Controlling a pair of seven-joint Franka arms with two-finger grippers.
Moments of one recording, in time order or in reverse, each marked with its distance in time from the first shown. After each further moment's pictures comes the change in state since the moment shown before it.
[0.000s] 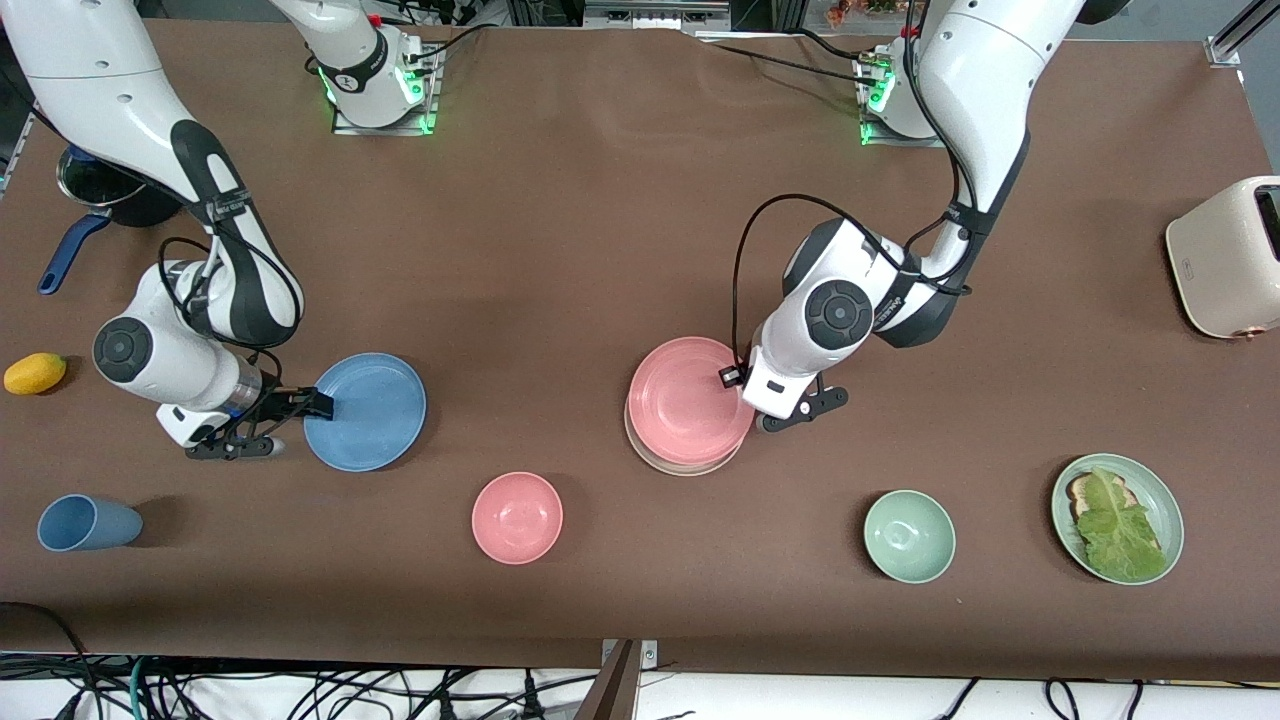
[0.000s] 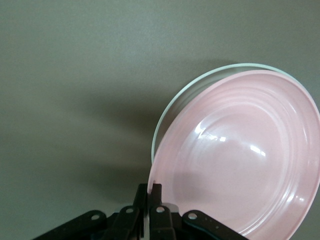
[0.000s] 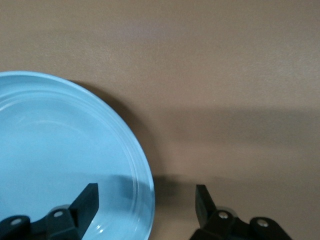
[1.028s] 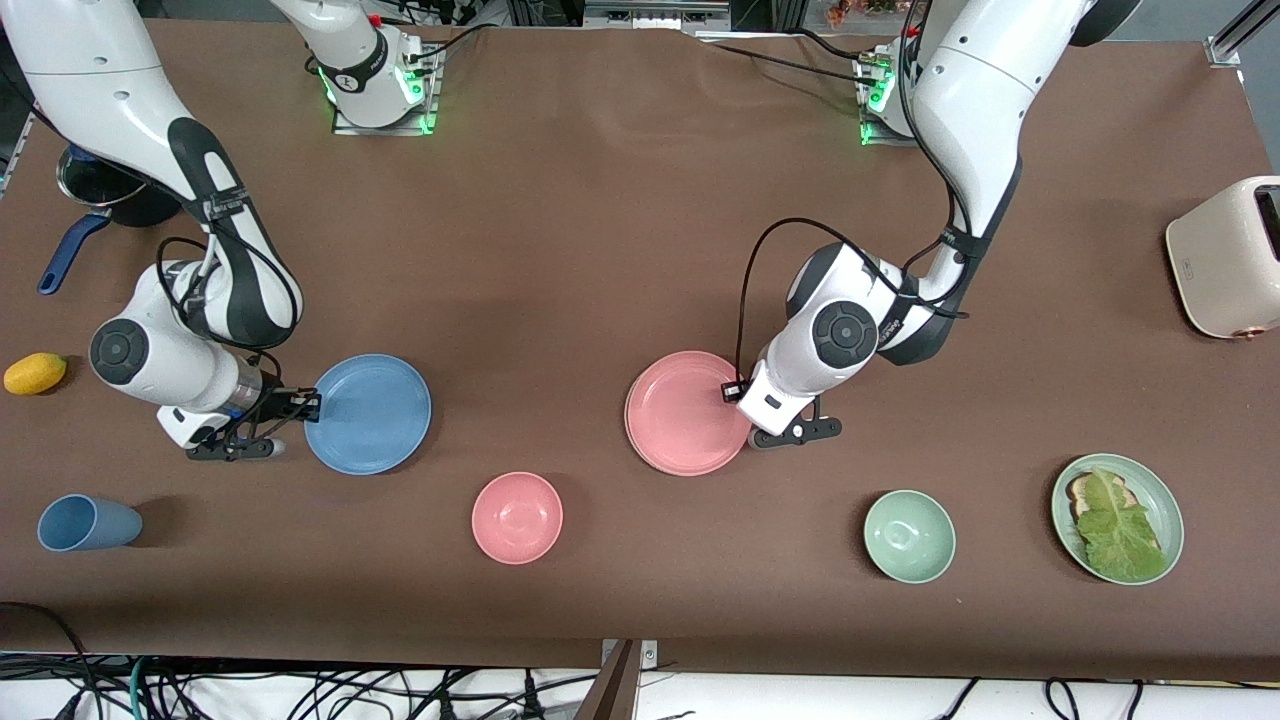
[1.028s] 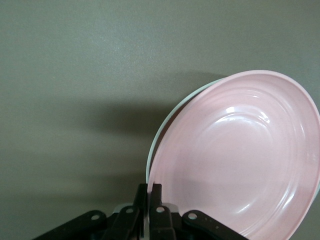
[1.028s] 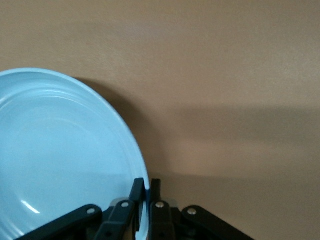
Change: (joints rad) left arm 0.000 0.067 0.024 0.023 0.000 0.091 0.217; right arm 0.001 -0.019 0.015 0.031 0.020 -0.062 0.000
